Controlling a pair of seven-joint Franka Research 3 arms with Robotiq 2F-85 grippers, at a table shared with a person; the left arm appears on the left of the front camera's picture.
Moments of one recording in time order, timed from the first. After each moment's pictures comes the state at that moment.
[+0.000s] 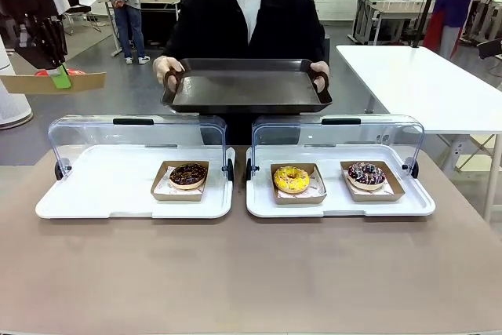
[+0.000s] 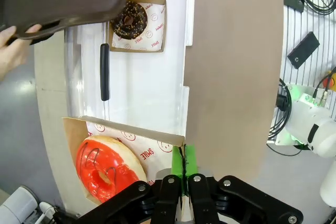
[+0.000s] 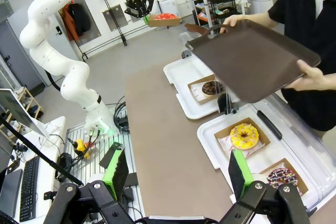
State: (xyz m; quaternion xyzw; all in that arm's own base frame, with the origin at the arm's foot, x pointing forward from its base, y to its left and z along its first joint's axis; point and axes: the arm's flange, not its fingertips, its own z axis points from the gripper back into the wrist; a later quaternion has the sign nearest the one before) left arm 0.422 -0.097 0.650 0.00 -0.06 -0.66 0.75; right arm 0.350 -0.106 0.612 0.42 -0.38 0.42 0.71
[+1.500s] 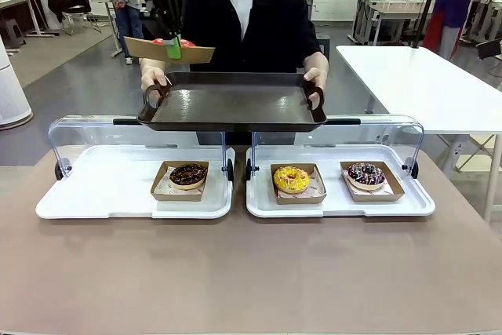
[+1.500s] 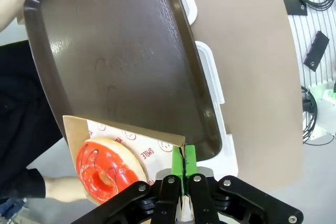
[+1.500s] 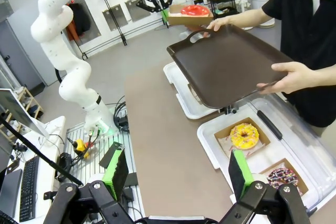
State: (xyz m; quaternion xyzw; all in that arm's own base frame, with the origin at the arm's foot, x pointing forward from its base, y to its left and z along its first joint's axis) left arm 0.468 -0.292 0.689 0.03 -0.07 -0.78 0.62; right arm 0.350 -0.105 0.612 0.42 -0.38 0.42 0.71
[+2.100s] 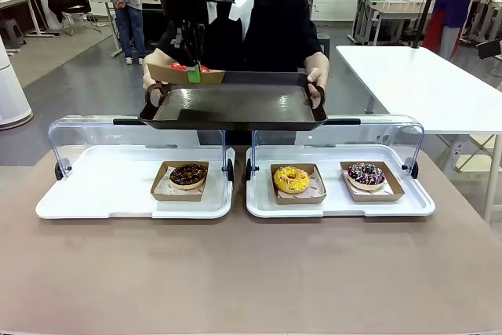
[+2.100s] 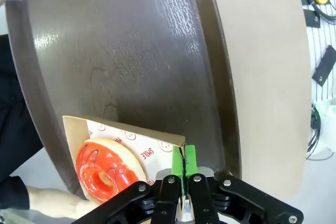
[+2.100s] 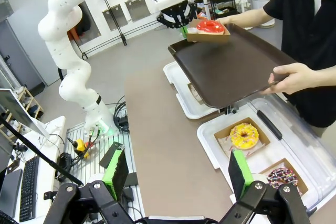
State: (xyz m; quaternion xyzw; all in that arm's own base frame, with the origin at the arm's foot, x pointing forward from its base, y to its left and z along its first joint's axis) left arm 0.506 -0.320 0.626 0.02 -0.05 -0.76 0.65; right arm 0.350 -0.105 0.612 0.42 -0.38 0.42 0.71
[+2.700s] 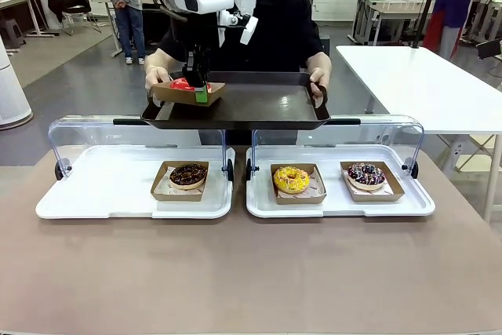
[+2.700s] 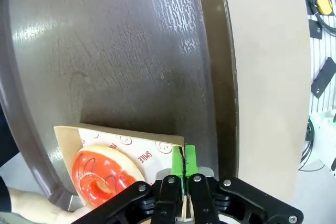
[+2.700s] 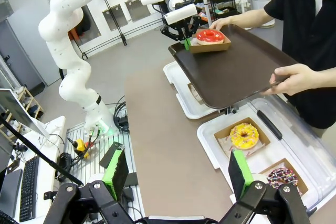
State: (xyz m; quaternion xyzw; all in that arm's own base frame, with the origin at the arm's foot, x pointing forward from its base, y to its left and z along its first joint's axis) left arm 0.507 -0.331 0.590 0.01 -0.03 -0.74 0.67; right arm 0.350 -0.105 0.612 0.42 -0.38 0.42 0.71
